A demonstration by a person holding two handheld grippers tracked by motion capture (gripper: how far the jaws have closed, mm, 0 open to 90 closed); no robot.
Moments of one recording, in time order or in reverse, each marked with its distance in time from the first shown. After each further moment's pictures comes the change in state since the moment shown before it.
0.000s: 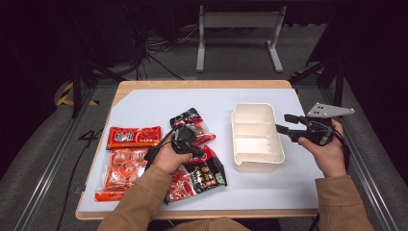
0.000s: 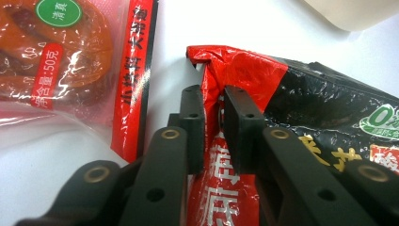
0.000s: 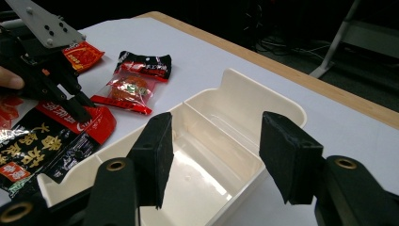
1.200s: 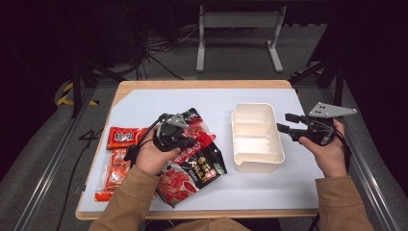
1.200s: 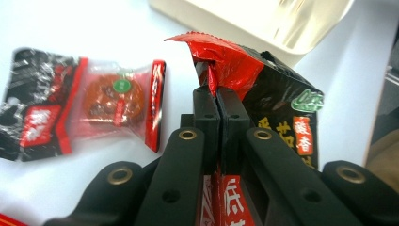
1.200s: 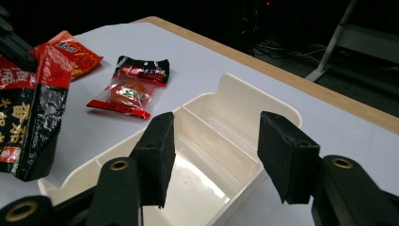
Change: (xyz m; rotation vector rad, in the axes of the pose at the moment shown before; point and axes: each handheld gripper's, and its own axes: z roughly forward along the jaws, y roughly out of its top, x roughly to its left) left arm -0.039 0.000 -0.099 -0.195 0.097 0.143; right arm 0.001 0.002 -0.003 -0.016 -0.010 0.002
